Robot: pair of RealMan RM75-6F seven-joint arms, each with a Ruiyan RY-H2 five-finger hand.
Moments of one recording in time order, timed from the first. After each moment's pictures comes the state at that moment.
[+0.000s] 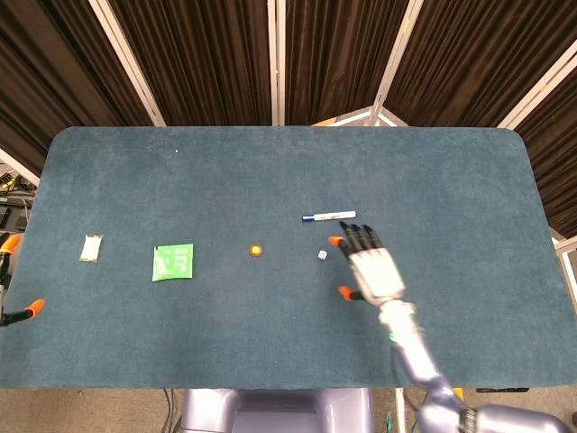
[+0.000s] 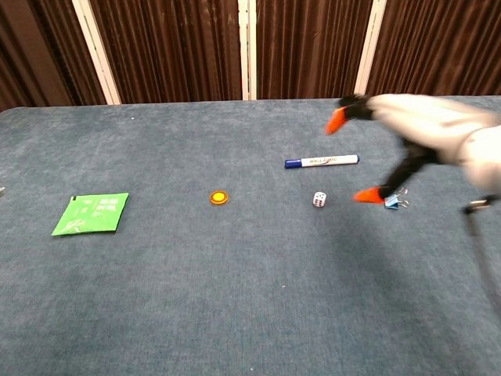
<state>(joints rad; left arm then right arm) -0.10 -1.10 -0.11 -1.60 1.32 1.43 0.04 0.57 -1.59 0.26 -1.75 -1.09 1.14 -0.61</state>
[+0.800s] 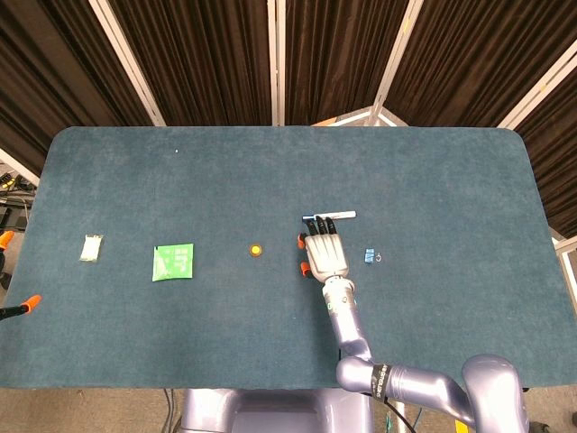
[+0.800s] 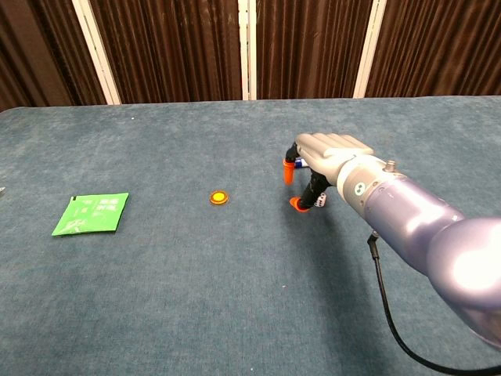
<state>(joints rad) -0.12 -1.09 -0.12 -1.58 1.29 1.37 -0.03 0.83 -1.96 0.37 -1.28 -0.78 1.10 -0.76</state>
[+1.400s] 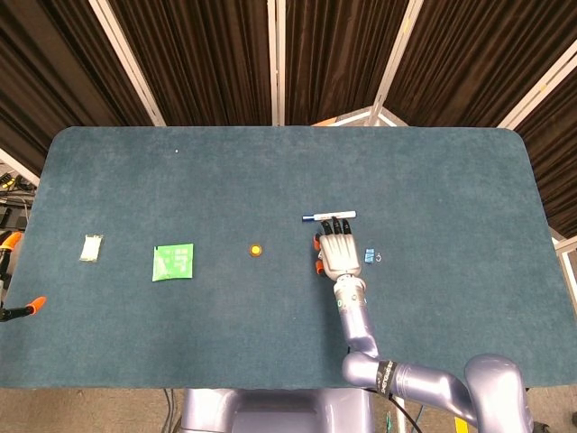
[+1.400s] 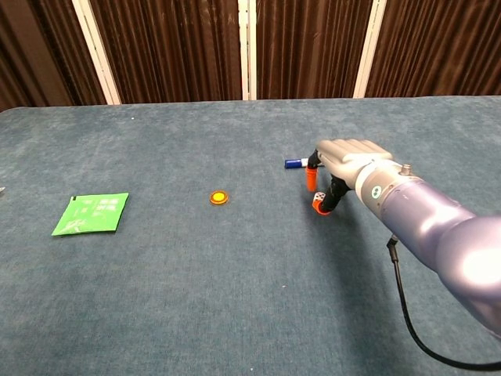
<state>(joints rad) -0.12 -1.09 -0.11 -1.59 1.31 1.37 -0.03 0.82 -1.95 0.35 -1.24 -0.72 1.11 -0.78</state>
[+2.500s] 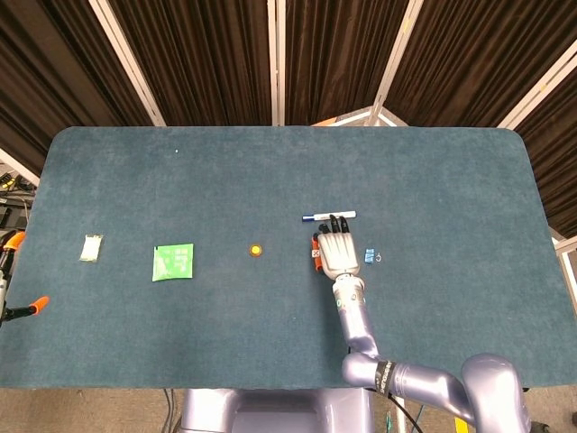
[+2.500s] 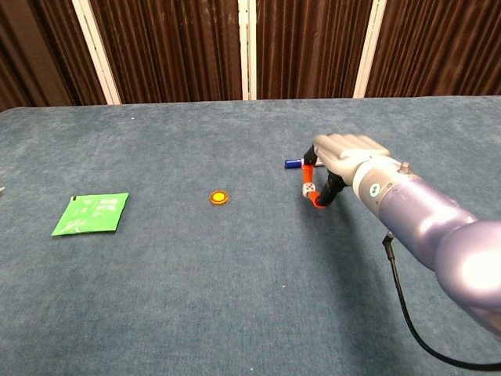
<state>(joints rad) -0.13 -1.09 -0.11 -1.58 1.31 1.36 -0.04 0.83 -1.95 0.35 -1.24 -0.77 1.13 -0.72</state>
